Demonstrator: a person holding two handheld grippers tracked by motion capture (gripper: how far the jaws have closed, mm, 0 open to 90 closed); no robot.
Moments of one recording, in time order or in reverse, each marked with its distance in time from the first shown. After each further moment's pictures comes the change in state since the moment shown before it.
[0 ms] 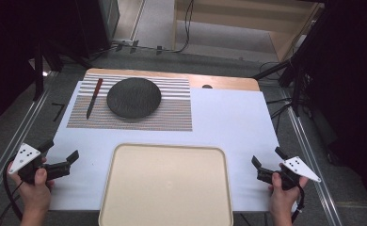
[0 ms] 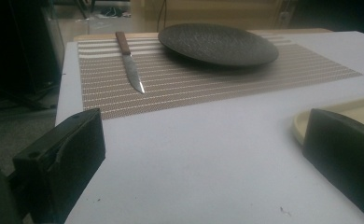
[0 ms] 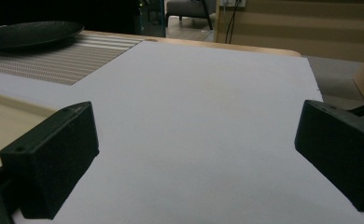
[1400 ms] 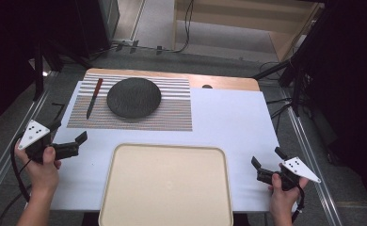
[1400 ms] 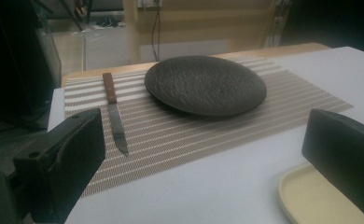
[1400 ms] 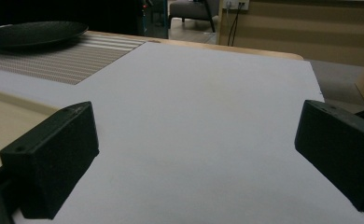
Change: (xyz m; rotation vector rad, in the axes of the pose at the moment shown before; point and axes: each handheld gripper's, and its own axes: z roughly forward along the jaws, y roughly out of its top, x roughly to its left) left arm -0.019 0.064 0.026 -0.012 -0.013 0.050; right arm 0.001 0.000 -0.001 -0.008 0.010 -0.015
